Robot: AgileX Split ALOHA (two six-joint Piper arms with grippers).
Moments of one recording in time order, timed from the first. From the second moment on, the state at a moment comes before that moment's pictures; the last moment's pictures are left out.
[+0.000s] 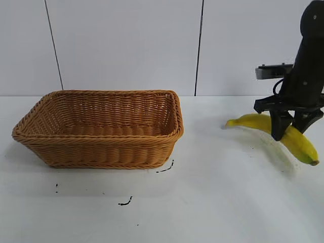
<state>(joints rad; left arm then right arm) -0.02 0.00 -0.50 -0.07 1.07 0.06 0.06 2.07 -1.73 -0.02 1.08 -0.18</state>
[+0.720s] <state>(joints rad) -0.02 0.00 -0.50 -0.07 1.07 0.06 0.41 2.07 -2.03 -0.06 1.11 -0.34</state>
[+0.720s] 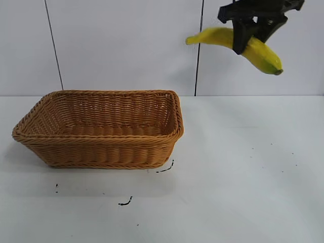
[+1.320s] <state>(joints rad) -0.02 0.00 -0.50 -0.07 1.07 0.06 0.66 2.27 -2.05 -0.13 0.79 -0.45</state>
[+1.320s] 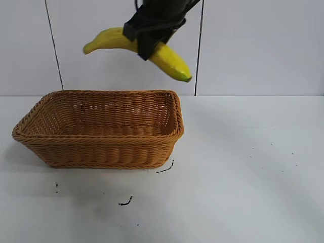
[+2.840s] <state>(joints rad) -0.02 0.00 -0.50 -0.07 1.07 0.06 0.47 2.30 -2.23 -0.03 1.10 -0.04</state>
